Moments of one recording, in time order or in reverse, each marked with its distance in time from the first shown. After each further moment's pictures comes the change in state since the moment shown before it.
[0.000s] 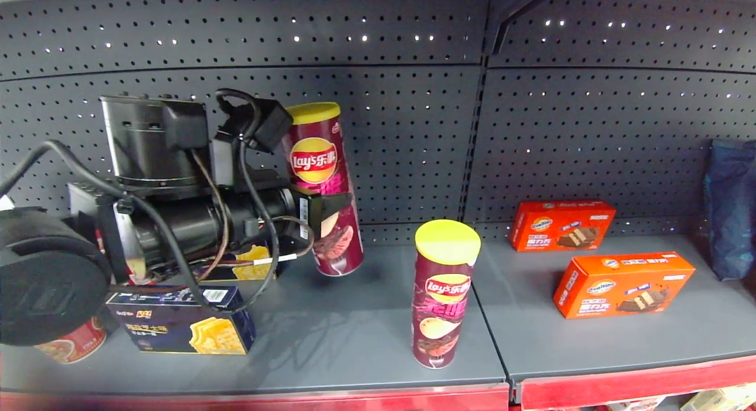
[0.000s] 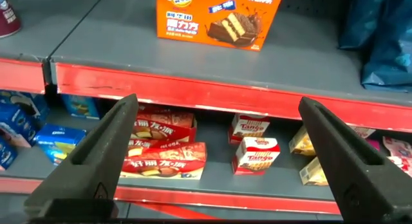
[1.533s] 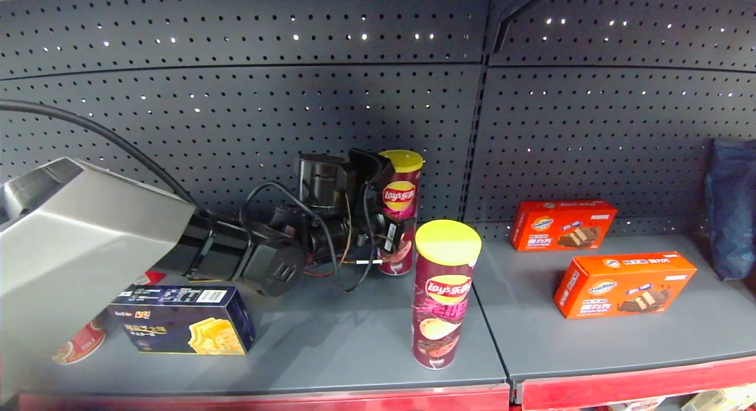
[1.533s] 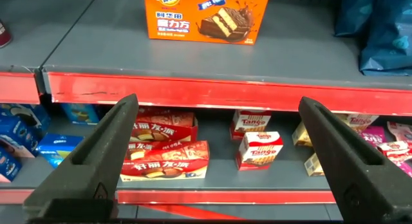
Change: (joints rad) left arm -0.053 0.487 -0.303 -0.146 -0.040 0.130; right arm 0.000 0.001 0.003 0.000 -0.037 0.060
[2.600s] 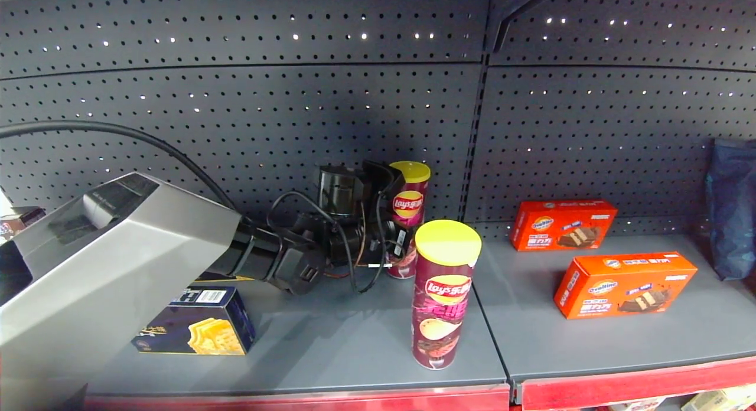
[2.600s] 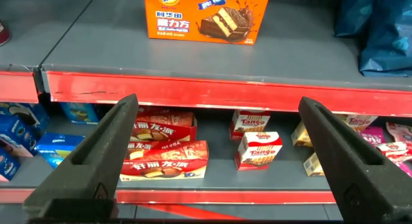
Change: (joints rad) left arm -0.002 0.108 -0.087 0.000 -0.011 0.002; right arm 0.000 0.001 0.000 0.000 0.000 -0.006
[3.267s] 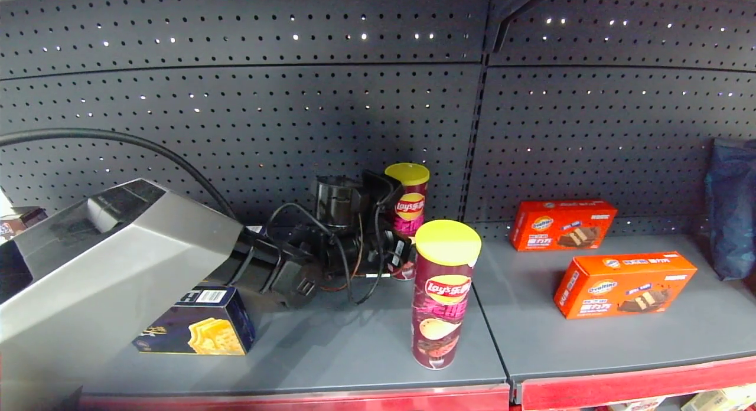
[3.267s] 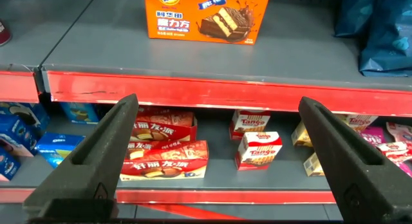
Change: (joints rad) left arm -0.004 -0.012 0.095 -0.077 0.003 0.025; right arm 0.000 0.000 0.000 0.000 0.001 0.000
